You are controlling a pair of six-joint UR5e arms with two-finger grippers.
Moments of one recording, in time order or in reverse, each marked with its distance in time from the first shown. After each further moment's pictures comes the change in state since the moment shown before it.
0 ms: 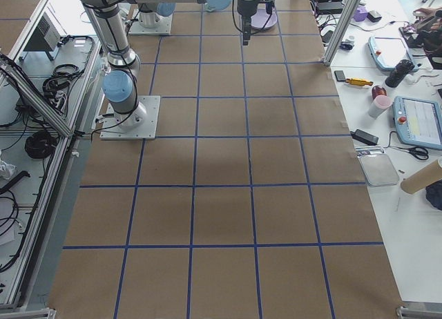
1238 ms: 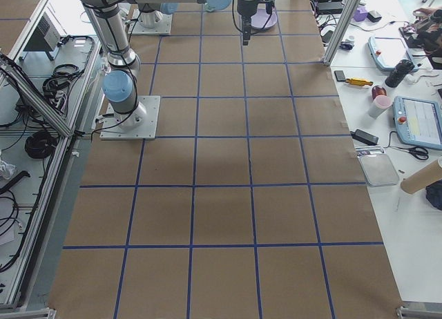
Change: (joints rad) left arm 0.122 -0.273 -0.028 -0.108 -0.083 0.291; right arm 0.000 0.000 0.000 0.000 0.000 0.000
